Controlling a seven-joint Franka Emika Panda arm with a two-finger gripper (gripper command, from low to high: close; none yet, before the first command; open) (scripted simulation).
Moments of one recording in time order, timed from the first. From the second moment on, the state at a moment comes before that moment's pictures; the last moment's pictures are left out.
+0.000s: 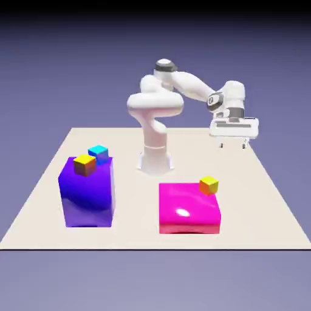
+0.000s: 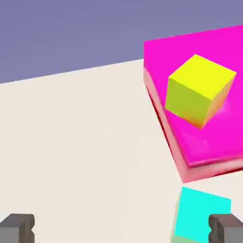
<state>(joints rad) 0.13 -1.53 1.67 -2.79 1.17 2.13 1.69</state>
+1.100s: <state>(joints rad) -0.16 -1.47 1.77 -2.72 1.02 2.03 1.97</state>
